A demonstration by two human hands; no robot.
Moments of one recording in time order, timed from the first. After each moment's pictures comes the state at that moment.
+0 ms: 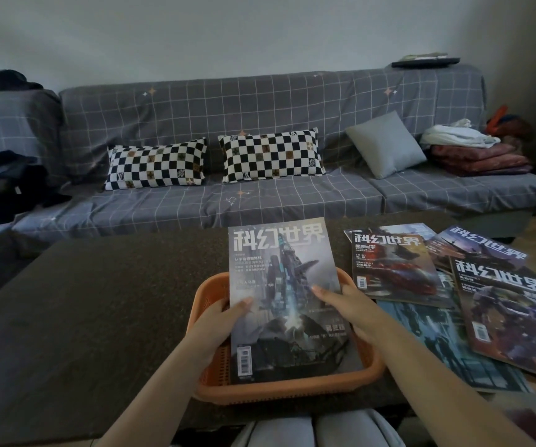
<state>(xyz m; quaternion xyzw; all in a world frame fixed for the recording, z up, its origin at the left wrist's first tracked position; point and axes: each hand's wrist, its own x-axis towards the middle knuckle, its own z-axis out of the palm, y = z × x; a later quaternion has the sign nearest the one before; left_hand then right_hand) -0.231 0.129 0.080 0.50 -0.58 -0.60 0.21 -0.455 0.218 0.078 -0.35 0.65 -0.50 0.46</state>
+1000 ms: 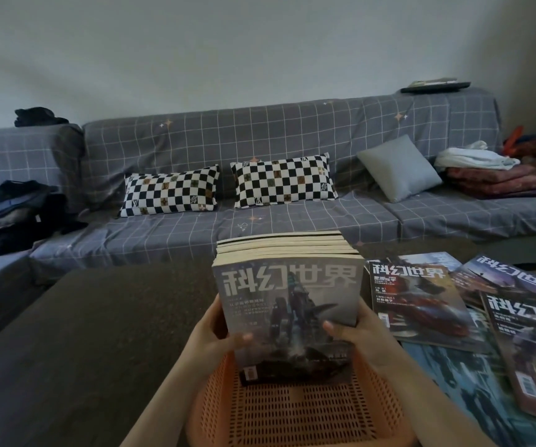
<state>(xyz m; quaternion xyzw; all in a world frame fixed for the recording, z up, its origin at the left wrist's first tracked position) -0.211 0.079 0.075 0.35 -0.66 -0.58 0.33 -0.470 0.191 0.064 -0.44 0.49 -0.62 0.42</state>
